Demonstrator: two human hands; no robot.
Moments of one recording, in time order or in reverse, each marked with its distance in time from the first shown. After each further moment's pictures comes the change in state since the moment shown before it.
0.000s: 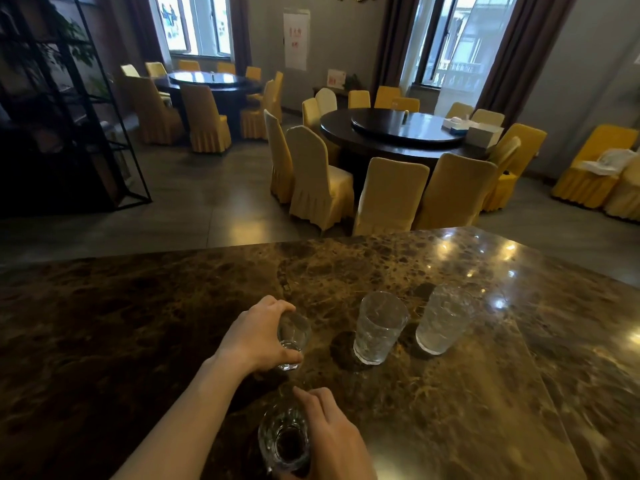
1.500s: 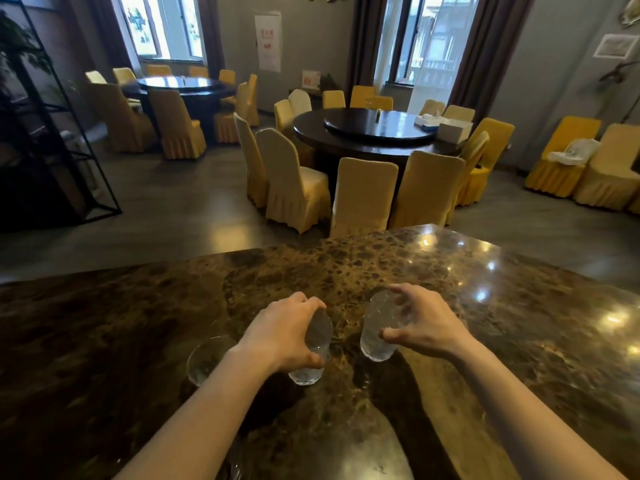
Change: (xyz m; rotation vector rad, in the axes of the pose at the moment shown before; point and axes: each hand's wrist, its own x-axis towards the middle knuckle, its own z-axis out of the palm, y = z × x) left_hand 0.049 0.142 0.028 0.165 -0.157 0.240; right_hand 0.044 0.183 -0.227 -0.079 0.160 0.237
